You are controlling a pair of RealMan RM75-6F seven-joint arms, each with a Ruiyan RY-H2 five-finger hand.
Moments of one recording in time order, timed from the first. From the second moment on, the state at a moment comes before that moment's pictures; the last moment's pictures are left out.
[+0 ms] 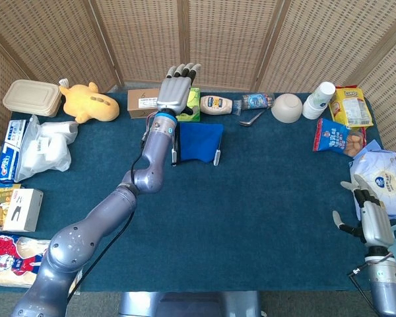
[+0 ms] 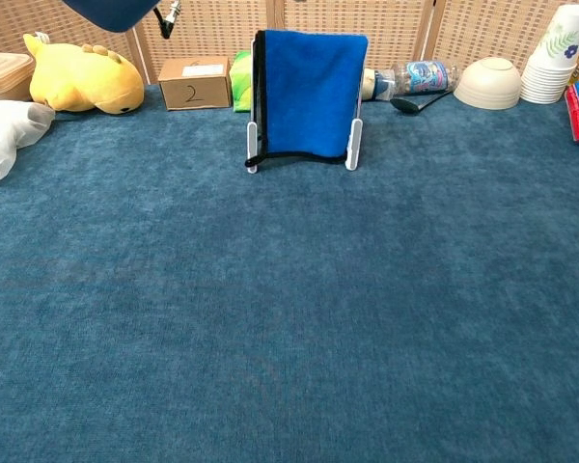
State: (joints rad) left arm -1.52 -1.88 -0.49 -0.45 0.57 0.57 0.30; right arm 0.16 -1.18 0.18 -1.66 -1.25 1.30 0.22
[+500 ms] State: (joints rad) left arm -1.22 -1.57 -0.48 -1.17 0.65 0.79 0.21; right arm 0.20 -1.16 0.20 -1.67 -1.25 1.26 0.17
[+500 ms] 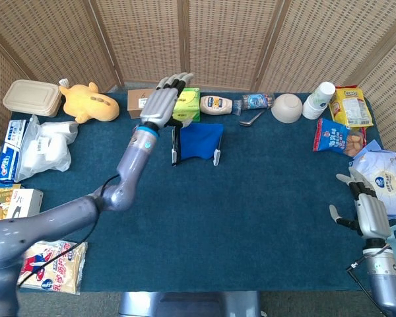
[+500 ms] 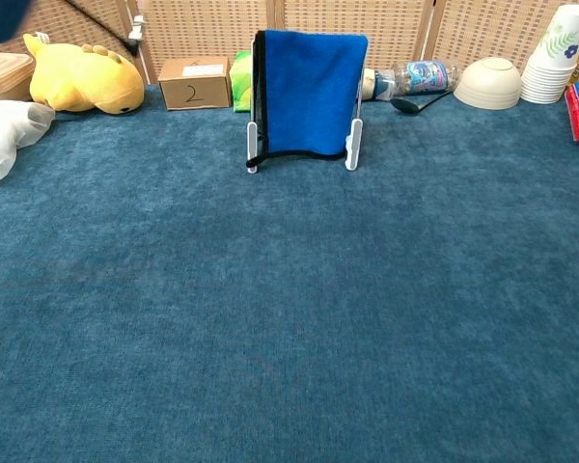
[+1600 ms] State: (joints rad) left arm -0.29 -1.05 0.06 -2.04 1.27 1.45 0.17; right arm 0.25 -1.15 0.18 -1.75 -1.24 1.30 -0.13
